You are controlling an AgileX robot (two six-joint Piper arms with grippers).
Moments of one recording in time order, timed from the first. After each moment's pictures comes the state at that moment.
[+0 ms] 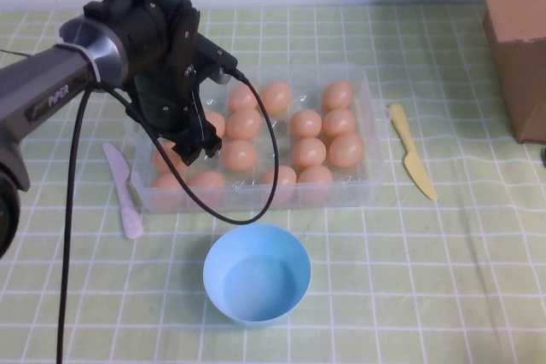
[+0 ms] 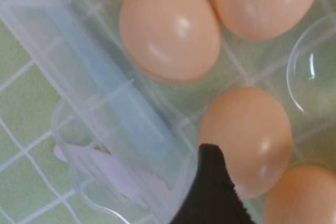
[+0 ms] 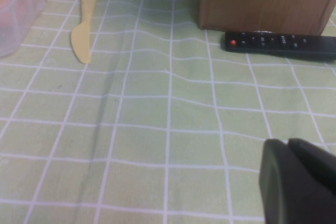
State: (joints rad) right arm 0.02 0.00 0.03 0.02 0.36 -0.05; left arm -0.44 2.09 -1.78 0.24 1.11 0.16
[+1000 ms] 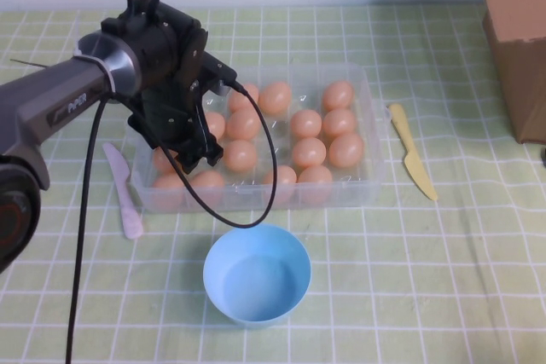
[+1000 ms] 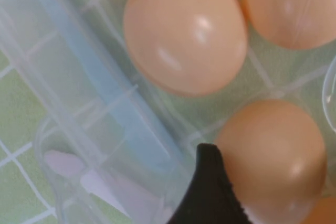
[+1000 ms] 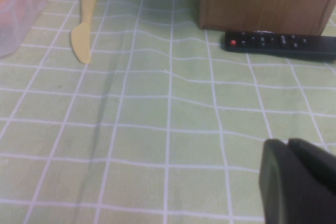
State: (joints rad) right arm 0.02 0.00 0.03 0.02 0.36 -0.05; left arm -0.44 2.14 -1.78 0.28 1.08 0.09
